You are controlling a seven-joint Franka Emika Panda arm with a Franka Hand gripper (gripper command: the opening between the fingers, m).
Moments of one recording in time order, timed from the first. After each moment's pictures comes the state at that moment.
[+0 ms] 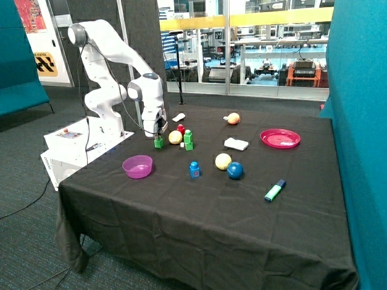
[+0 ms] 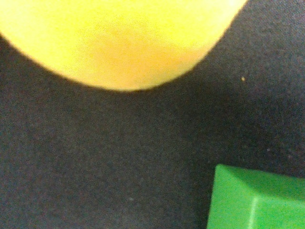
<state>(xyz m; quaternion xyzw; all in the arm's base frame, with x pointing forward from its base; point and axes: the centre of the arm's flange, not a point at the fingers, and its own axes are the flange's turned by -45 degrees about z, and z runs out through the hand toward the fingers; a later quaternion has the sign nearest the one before) 0.404 -0.109 0.314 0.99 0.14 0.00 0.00</state>
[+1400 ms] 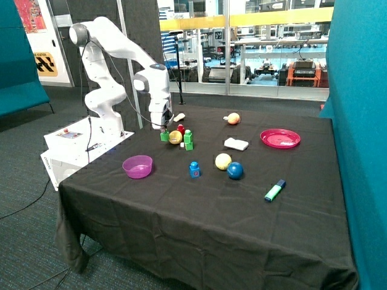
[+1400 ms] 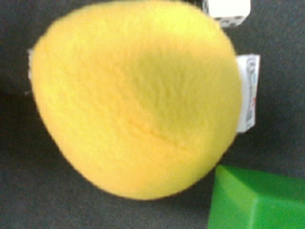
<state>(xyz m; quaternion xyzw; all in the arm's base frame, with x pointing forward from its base) 0.438 -0.096 0.353 0.99 0.15 0.00 0.00</state>
